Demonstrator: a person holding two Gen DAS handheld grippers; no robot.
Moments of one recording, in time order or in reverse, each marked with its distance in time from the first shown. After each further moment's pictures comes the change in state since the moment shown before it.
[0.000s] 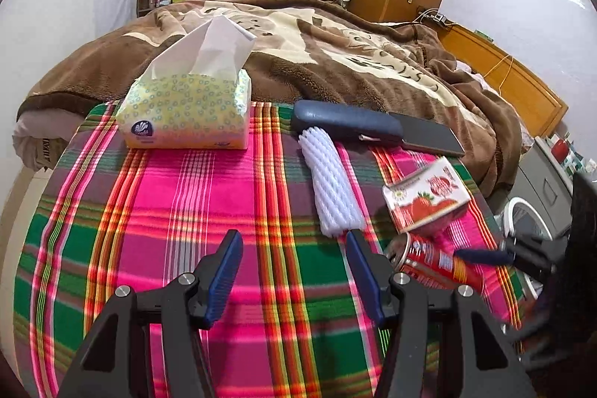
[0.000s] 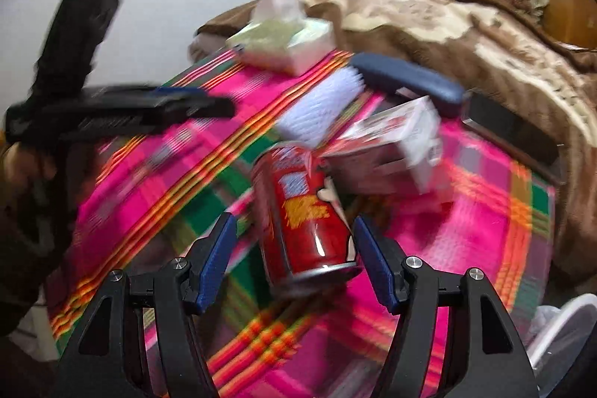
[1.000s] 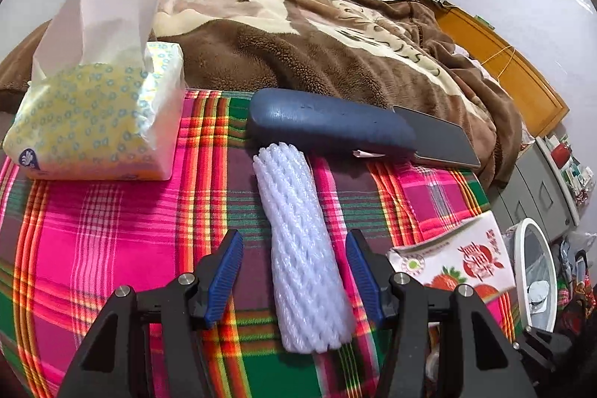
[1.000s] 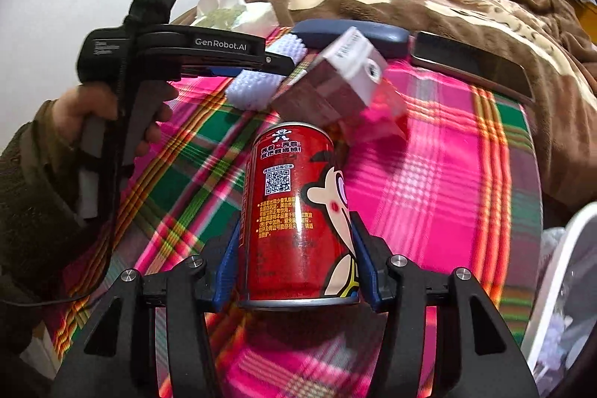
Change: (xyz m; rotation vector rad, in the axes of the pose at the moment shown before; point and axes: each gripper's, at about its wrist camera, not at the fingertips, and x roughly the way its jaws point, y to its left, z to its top) left arm 0.103 -0.021 0.048 -0.019 0.119 -0.073; right arm -0.012 -0.017 -0.037 0.216 -0.001 -0.107
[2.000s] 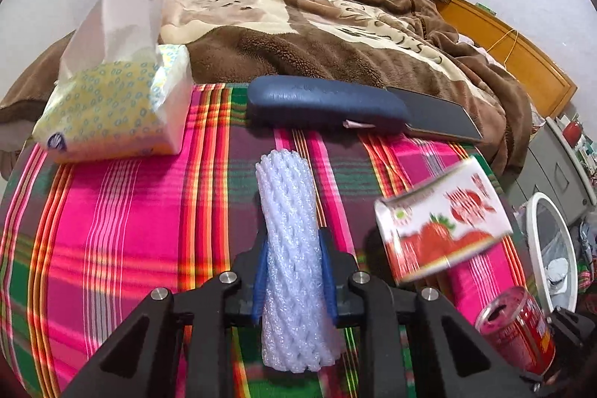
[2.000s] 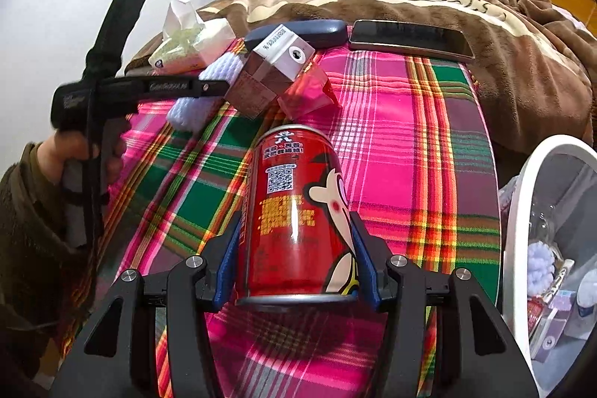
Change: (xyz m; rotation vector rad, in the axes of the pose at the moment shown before) left arm -0.025 -0.017 -0.036 0.056 -0.021 0.087; right arm -0.017 -0.018 -0.019 0.135 -0.048 -0.060
